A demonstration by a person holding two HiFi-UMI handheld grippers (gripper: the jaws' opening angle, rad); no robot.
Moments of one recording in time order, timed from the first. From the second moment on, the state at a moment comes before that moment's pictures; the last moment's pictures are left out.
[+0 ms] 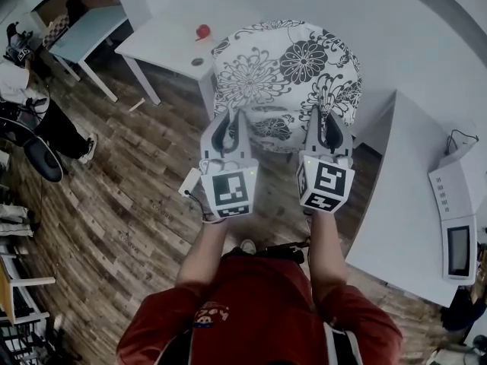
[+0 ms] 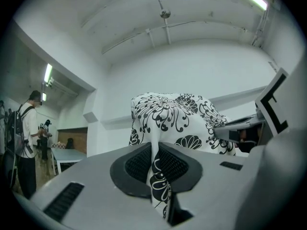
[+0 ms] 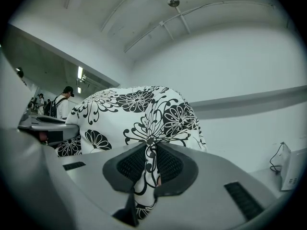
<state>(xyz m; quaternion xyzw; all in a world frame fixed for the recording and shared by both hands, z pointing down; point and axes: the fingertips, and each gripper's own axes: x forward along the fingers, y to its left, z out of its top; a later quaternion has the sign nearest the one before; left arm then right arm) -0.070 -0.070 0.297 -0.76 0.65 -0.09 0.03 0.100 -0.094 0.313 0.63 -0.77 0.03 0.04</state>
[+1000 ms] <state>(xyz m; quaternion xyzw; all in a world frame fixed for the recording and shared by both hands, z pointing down) -0.072 -0.078 0.304 -0.77 0.63 -0.05 0.06 0.100 -0.094 0.314 0.65 -0.76 -0.02 0.03</state>
